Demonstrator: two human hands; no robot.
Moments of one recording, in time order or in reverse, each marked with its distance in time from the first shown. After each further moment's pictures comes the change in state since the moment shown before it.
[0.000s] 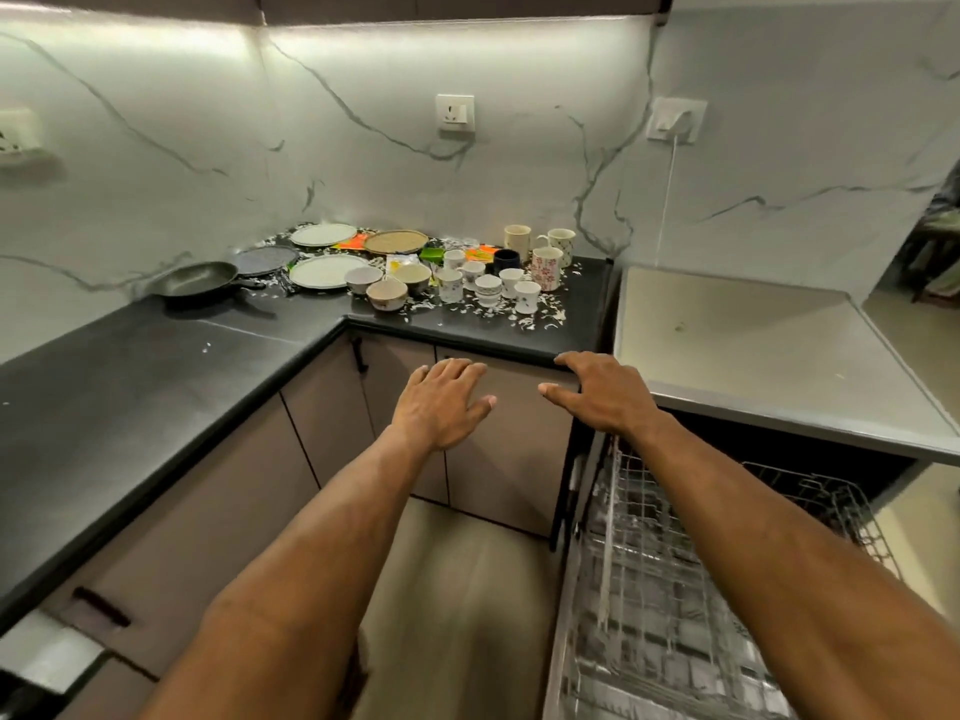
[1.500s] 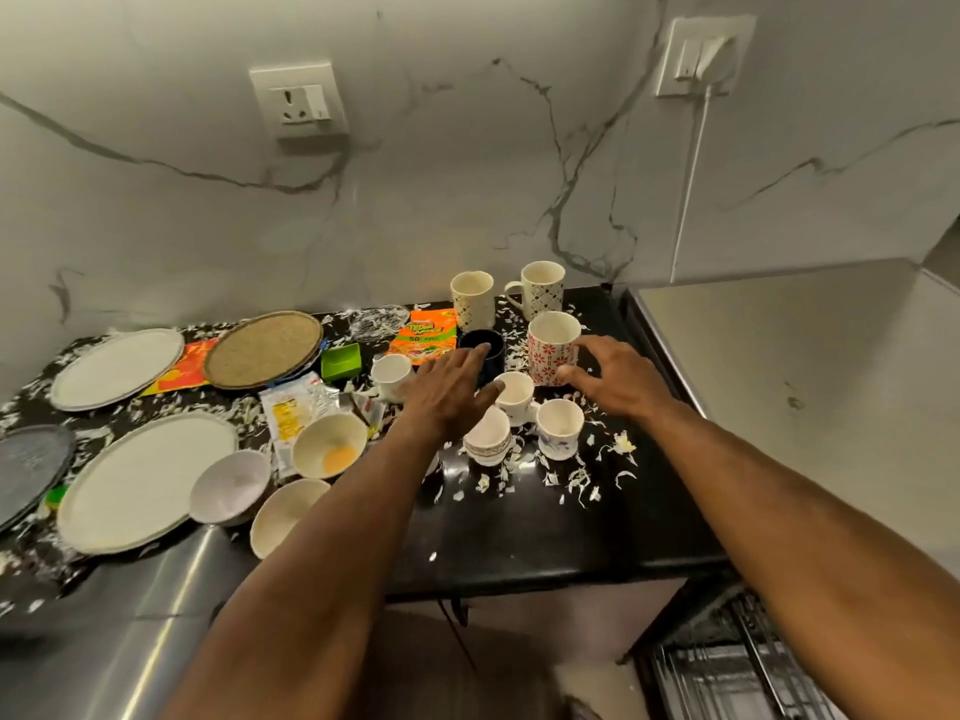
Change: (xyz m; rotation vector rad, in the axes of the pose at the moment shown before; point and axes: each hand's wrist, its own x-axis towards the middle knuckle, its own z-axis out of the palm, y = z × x) left_hand 0.551 -0.186 0.124 -0.080 -0.157 0.315; right_hand 0.482 0.118 0.094 0.194 0.065 0.459
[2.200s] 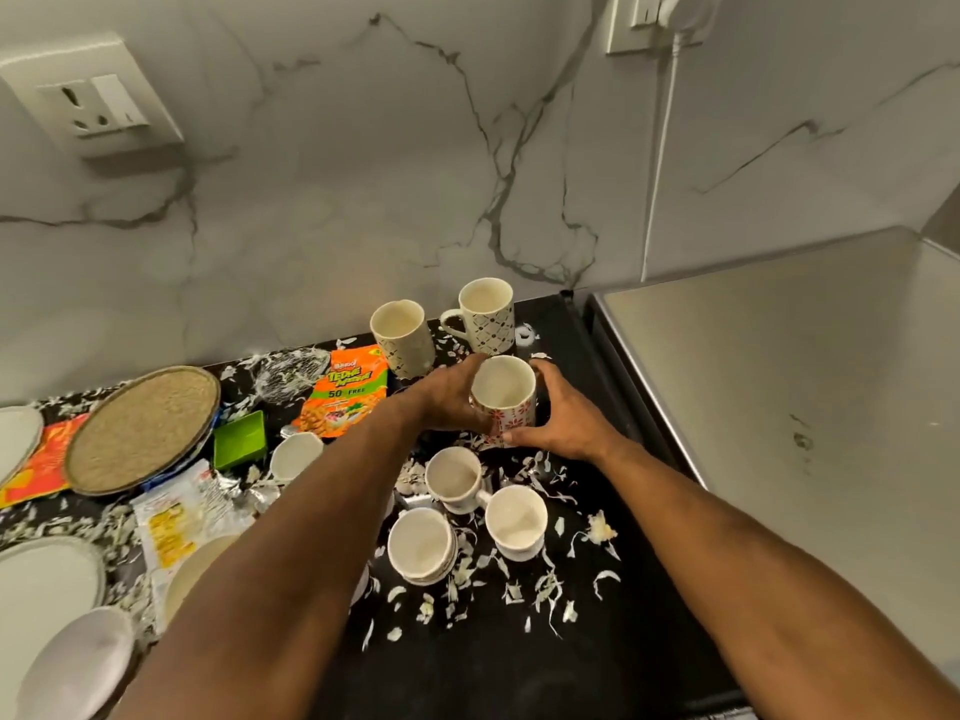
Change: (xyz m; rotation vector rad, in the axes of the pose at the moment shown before) left_hand 0.183 0.020 0.038 -0.372 -0.528 0.006; right_hand 0.108 0.067 0.055 0.419 -0.191 0.077
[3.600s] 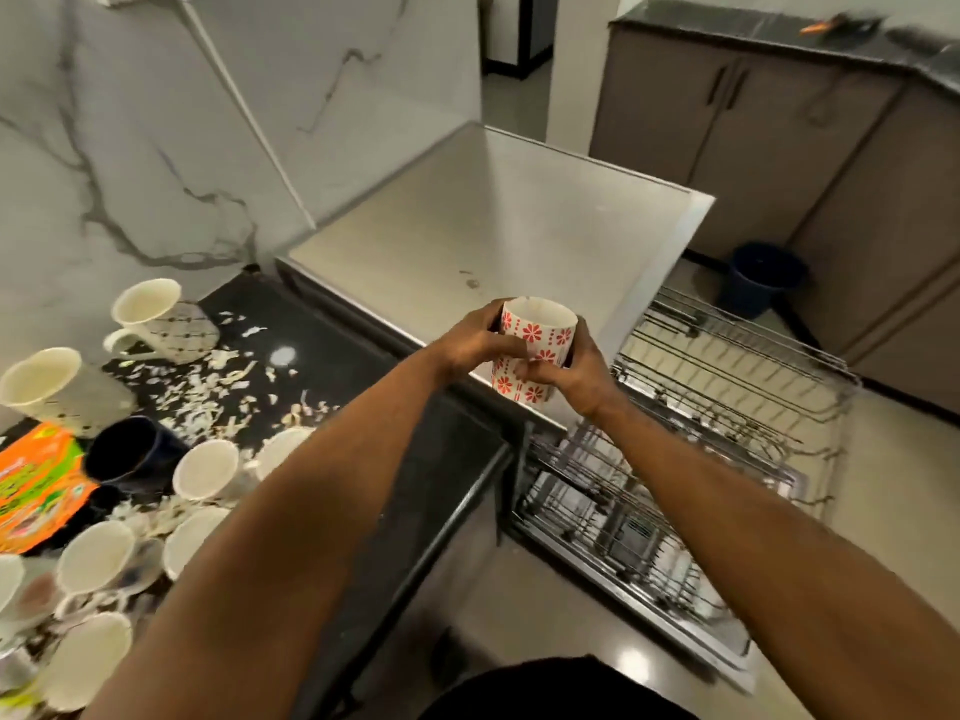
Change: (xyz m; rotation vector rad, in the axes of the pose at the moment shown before) left_hand -0.065 0.236 0.186 -0.435 -0.605 0.594; right_hand -0.309 0.087 -0.032 0.658 0.930 0.311
